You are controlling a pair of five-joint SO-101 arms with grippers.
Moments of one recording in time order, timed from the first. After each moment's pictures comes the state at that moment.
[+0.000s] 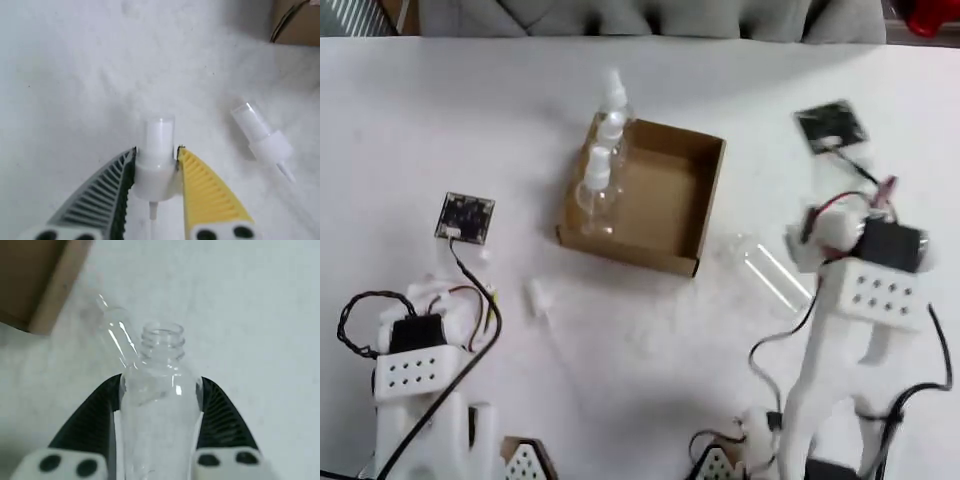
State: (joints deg) left arm -16.8 -56.3 73.0 53.0 -17.9; right arm 8.4 -33.5 18.1 81.7 30.6
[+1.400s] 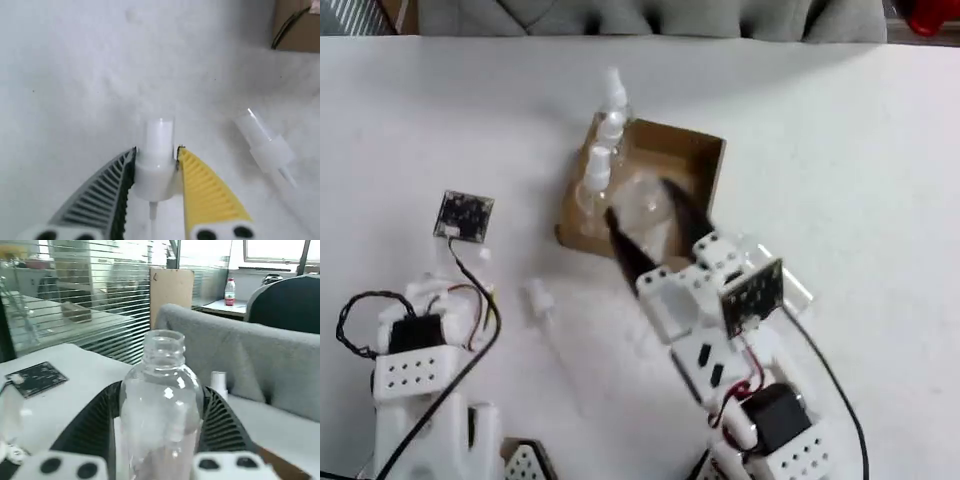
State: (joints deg) left arm -16.8 -56.3 73.0 51.8 -17.9; right arm -36.2 -89.0 74.1 17.6 -0.7
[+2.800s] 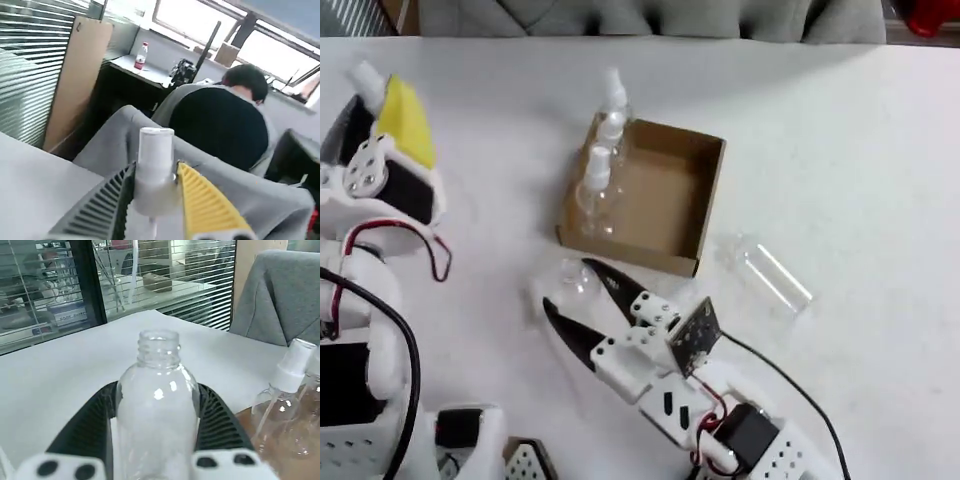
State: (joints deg) left arm -9.9 -56.7 17.8 49.6 25.6; right arm -53.4 -102.5 92.7 17.5 -4.5
